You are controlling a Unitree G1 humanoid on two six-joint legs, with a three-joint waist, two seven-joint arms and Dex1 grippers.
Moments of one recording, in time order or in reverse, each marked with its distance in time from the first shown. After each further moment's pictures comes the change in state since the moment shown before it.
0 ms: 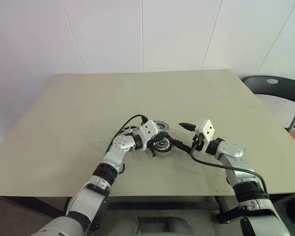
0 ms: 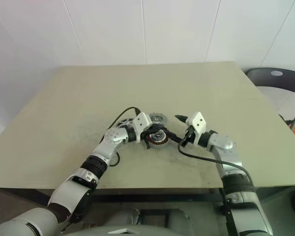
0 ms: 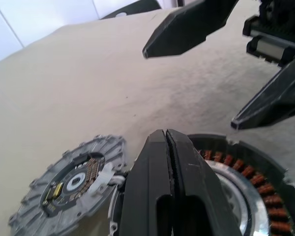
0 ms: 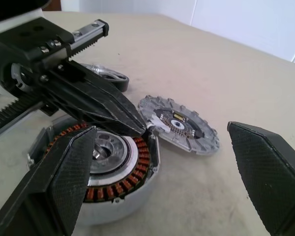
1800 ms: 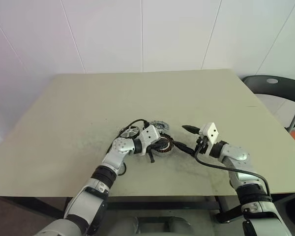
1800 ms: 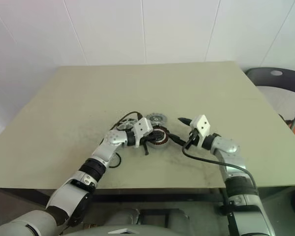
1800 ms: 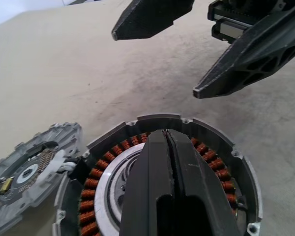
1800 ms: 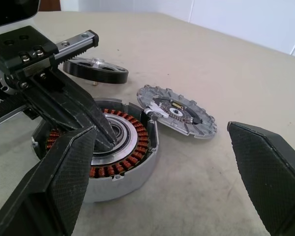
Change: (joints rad) left arm 0.024 0.015 -0.023 -0.030 0.026 0.041 -0.064; right arm 0.024 -0.010 -0.024 0.025 0.024 -0.026 0.034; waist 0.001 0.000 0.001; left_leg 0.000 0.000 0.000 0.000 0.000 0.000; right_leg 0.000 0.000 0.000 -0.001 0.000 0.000
